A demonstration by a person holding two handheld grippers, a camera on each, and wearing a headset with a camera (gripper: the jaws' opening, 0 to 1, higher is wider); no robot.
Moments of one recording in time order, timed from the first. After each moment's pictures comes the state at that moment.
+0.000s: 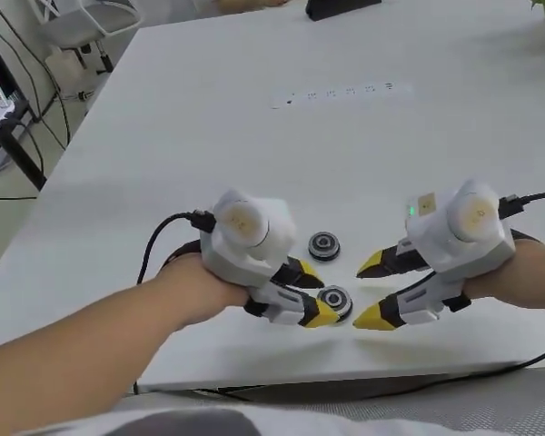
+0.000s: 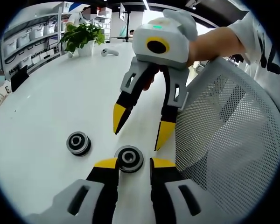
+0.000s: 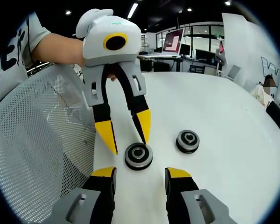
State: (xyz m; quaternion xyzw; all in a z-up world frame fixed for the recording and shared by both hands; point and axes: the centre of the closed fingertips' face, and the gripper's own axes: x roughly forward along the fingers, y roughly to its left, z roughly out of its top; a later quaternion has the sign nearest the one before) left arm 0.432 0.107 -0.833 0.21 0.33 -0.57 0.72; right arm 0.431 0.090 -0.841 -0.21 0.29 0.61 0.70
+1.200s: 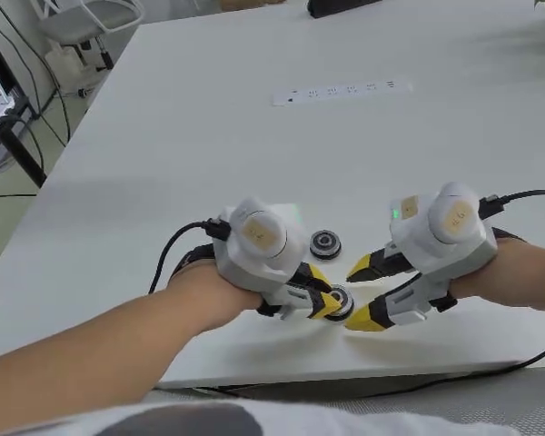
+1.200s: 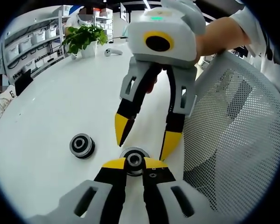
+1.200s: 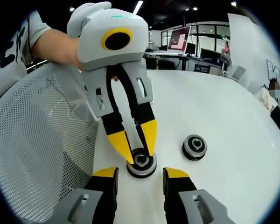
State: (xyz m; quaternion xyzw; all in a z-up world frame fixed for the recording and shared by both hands) left arm 0.440 0.104 -0.839 0.24 0.31 -0.55 0.74; right arm 0.430 0.106 -0.847 -0.23 0.29 0.63 0.69
